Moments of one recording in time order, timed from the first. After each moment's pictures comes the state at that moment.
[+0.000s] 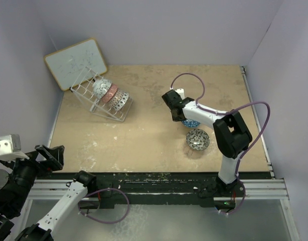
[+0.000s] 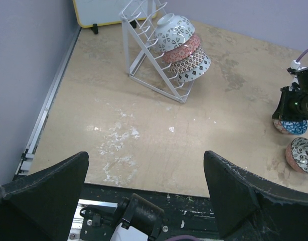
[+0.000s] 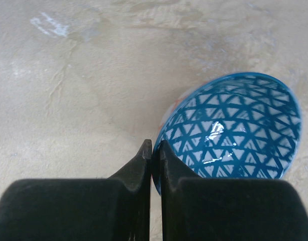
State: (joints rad) left arm -0.38 0.46 1.65 -1.47 -0.40 -0.37; right arm 0.61 1.86 1.28 -0.59 0.50 0.43
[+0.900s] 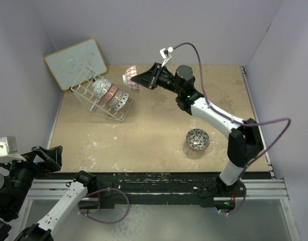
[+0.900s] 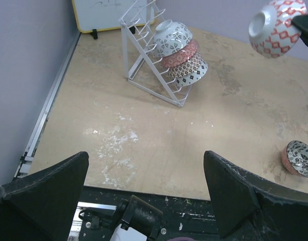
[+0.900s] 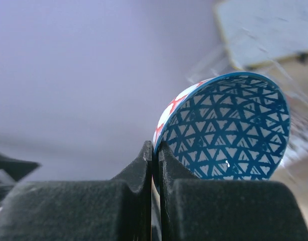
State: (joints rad) left arm -0.38 0.46 1.67 -1.47 -0.40 -0.37; right arm 0.61 1.65 1.36 0.34 -0.45 0.79
